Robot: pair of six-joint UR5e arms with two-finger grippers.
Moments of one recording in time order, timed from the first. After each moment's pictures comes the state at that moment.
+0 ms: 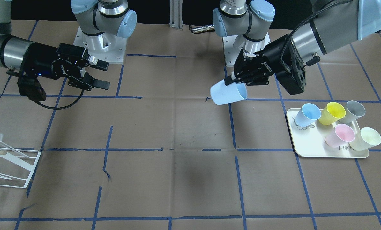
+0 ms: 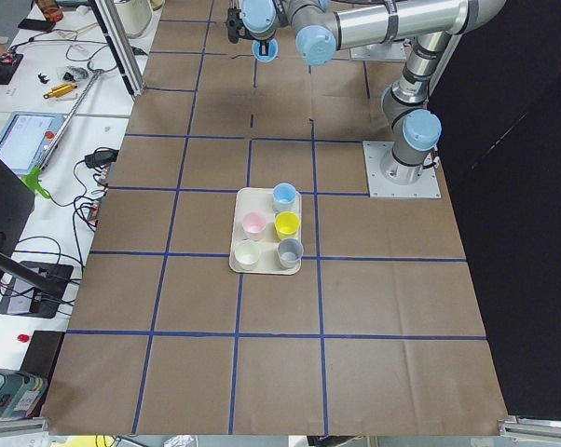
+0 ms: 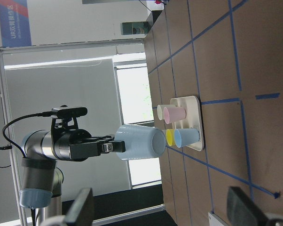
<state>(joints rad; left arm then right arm) -1.37 -1.58 -1.69 -1.64 0.99 0.31 1.19 -1.56 1.76 -1.08 -0.45 -0.66</state>
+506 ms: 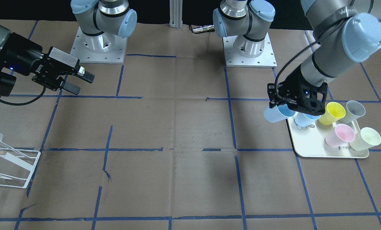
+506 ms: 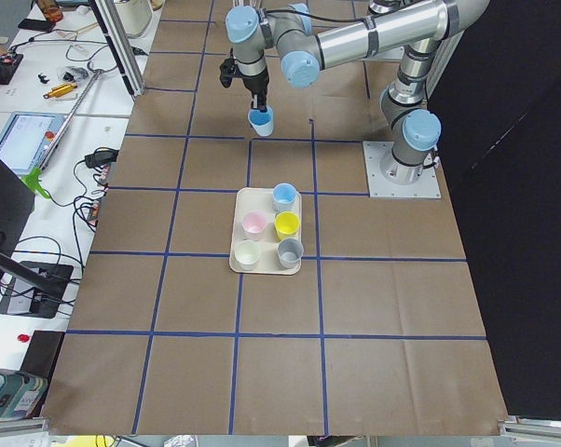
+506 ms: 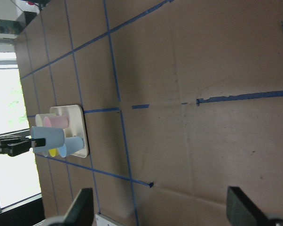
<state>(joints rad) -1.33 -1.70 -1.71 -1.44 1.59 0.39 1.29 -1.58 1.66 -1.53 -0.96 -0.17</state>
